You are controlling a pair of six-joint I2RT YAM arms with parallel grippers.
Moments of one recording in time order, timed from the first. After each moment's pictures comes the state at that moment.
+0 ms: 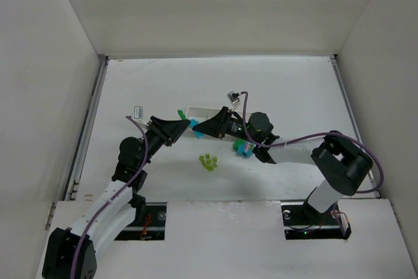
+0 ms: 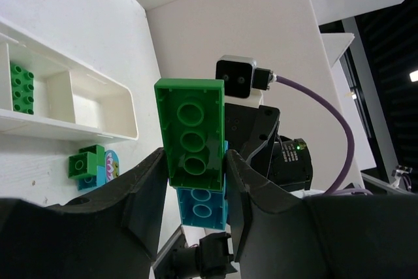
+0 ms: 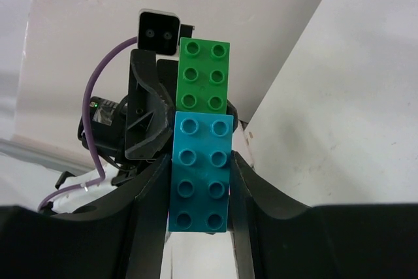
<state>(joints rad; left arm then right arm) -0.34 0.71 0.20 0.61 0.33 -1.30 0.80 1.61 0.70 1.06 -0.41 1.17</state>
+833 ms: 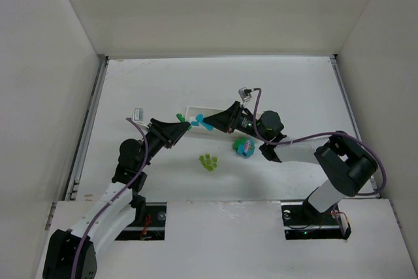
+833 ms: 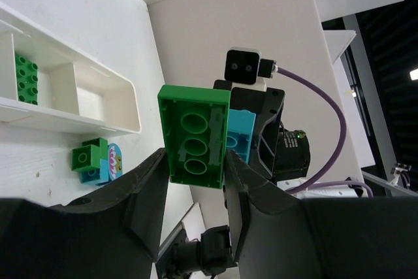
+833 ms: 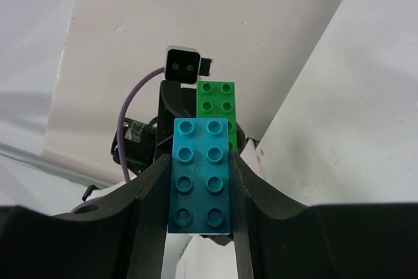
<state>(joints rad) -0.33 0.70 0.18 0.62 0.34 -1.30 0.70 1.58 0.65 1.17 -0.44 1.26</state>
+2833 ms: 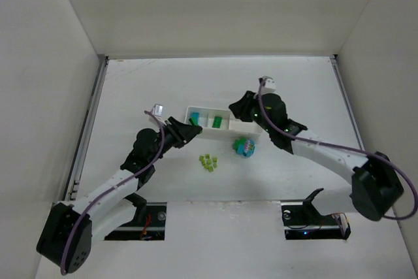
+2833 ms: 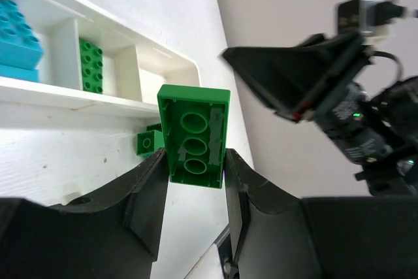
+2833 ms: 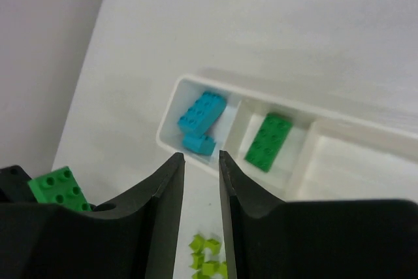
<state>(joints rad) -0.44 0.85 0.26 0.48 0.25 -1.06 0.68 1.42 0.91 0.17 0.09 0.67</state>
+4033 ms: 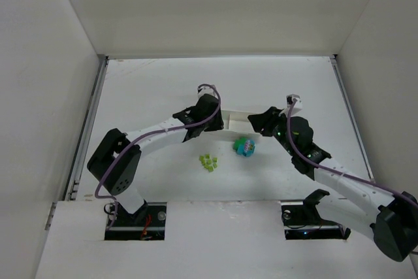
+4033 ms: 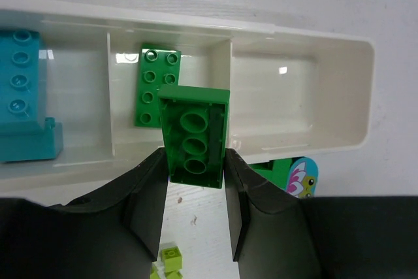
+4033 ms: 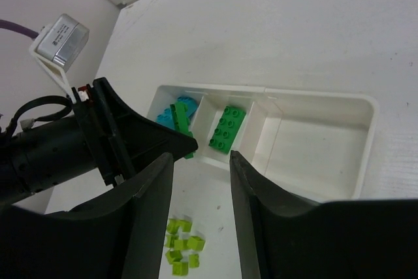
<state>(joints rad) -0.76 1.61 1.03 -0.16 -0.18 -0.70 0.58 0.96 0.49 0.30 0.12 0.68</state>
